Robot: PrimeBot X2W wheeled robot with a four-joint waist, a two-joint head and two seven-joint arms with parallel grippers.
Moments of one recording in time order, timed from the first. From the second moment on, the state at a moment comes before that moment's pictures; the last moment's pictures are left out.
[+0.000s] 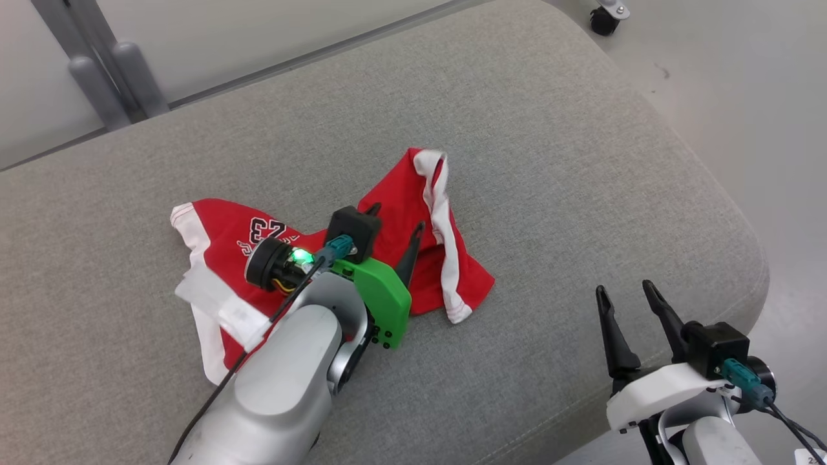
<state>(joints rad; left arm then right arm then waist) -0.64 0.05 -0.70 0.64 -0.40 0.00 -0.01 -0.10 -0.06 0.05 0.30 0.16 0.13 -0.26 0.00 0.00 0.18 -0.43</state>
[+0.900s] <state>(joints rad) -0.04 0.16 -0.38 0.05 -0.29 0.20 -0.26 0.04 -0.17 -0.08 0.13 0.09 0.13 -0.26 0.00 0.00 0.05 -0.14</state>
